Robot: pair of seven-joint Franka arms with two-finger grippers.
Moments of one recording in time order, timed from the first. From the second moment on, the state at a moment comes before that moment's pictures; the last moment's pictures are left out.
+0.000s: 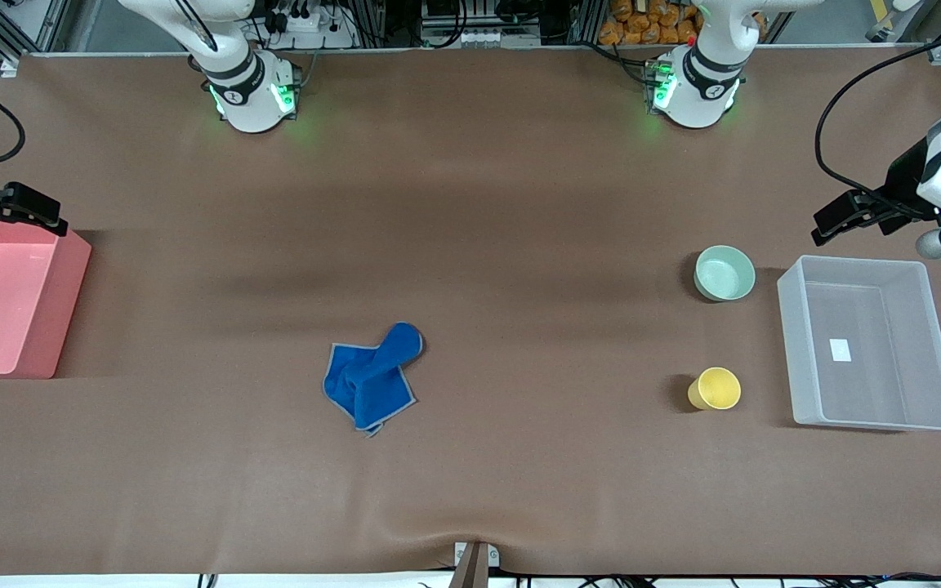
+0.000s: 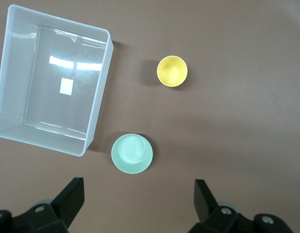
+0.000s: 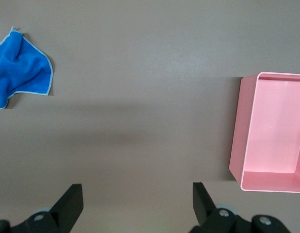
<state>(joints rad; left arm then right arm) -0.02 -0.02 -0.05 -1.68 -0.02 1.68 -0.24 -0.11 0.02 0.03 -1.59 -0.02 1.56 -0.12</state>
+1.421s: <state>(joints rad) -0.02 0.41 -0.04 -1.62 0.03 2.04 -0.23 -0.10 0.04 0.04 -1.59 -0.01 1.58 -0.12</state>
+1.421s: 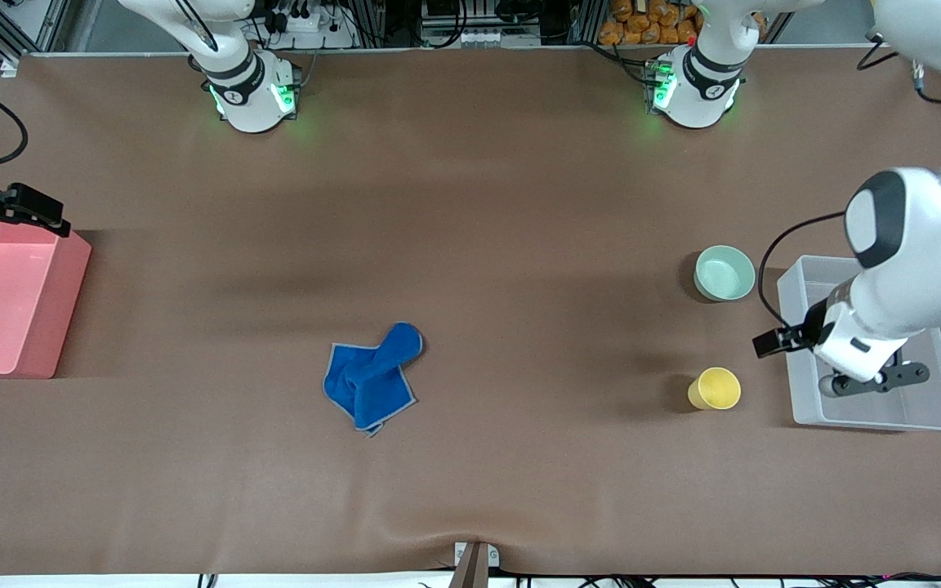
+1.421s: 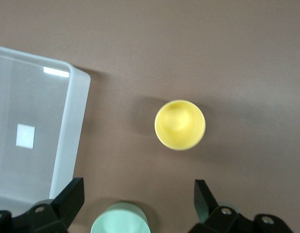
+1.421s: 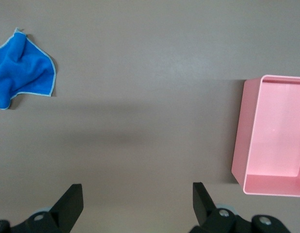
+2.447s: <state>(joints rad) -0.01 0.62 -0.04 -1.61 0.00 2.26 -0.18 0.20 0.41 0.05 -1.60 0.01 2.03 -0.04</state>
